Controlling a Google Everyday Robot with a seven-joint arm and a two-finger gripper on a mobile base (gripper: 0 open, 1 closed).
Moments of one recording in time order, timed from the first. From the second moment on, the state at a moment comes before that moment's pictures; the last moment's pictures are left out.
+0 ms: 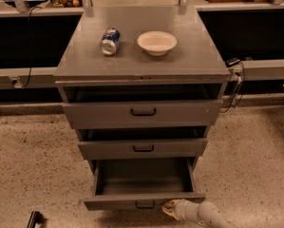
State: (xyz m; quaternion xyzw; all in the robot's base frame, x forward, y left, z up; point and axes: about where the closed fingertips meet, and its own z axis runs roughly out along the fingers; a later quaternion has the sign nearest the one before) arm 0.501 -0.146 0.127 -0.55 0.73 0.14 0.39
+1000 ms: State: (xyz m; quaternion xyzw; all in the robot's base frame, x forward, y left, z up) arm 0.572 -0.135 0.135 -0.58 0.69 0.10 0.41
